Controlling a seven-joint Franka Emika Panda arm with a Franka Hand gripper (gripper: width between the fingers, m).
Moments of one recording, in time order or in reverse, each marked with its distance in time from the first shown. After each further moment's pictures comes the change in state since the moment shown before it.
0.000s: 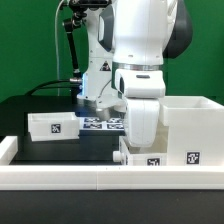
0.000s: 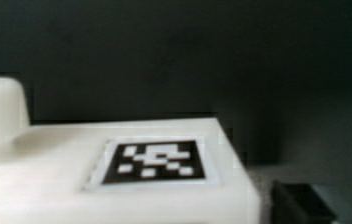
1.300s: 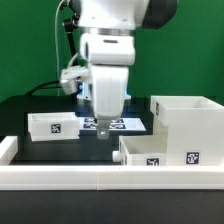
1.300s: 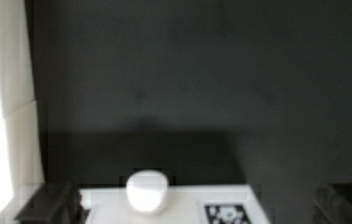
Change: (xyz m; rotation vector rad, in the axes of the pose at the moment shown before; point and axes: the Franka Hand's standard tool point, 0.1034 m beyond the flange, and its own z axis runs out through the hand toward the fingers) arm -0.072 0.029 -0.045 0.031 0.044 -0.060
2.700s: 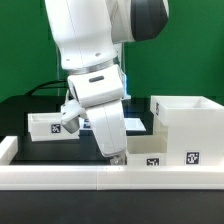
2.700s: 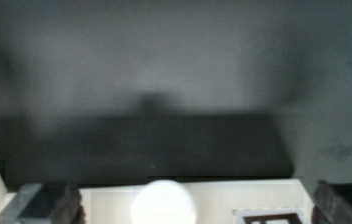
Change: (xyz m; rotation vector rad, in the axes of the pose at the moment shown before) arm 0.026 0.010 0.039 0.033 0.233 -0.006
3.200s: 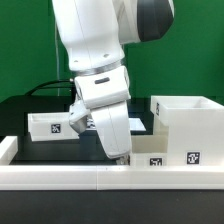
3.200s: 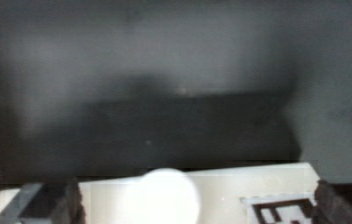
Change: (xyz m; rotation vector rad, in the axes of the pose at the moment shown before) arm 0.017 0.001 0.006 -0.004 0.011 0.092
